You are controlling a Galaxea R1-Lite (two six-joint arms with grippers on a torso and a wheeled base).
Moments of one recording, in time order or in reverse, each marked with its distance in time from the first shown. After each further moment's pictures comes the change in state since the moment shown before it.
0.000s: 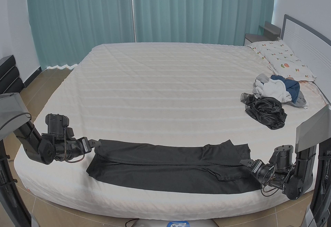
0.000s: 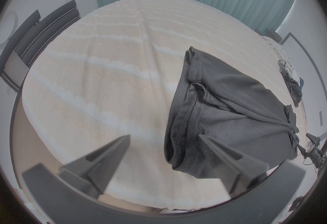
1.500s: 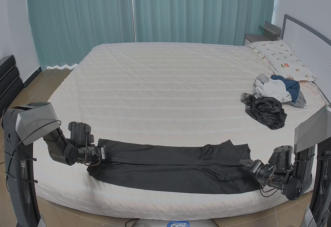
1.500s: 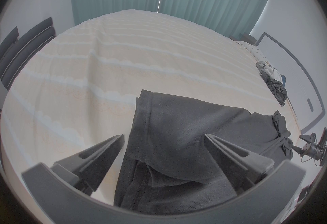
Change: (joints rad) left arm -0.071 0.305 -0.226 -0.018 0.050 0.184; right arm 0.004 0.017 -0.001 -0.023 0.000 0.000
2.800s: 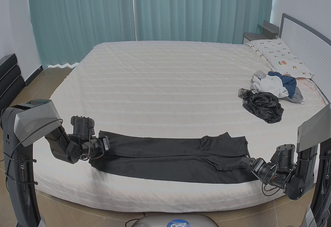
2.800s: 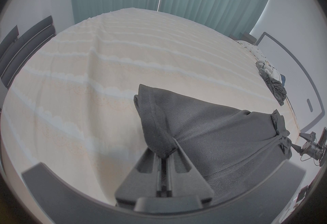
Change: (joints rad) left arm -0.047 -0.032 -0.020 -0.066 0.088 -0.145; right arm -0.013 -0.029 0.014 -0.006 0.000 0.000
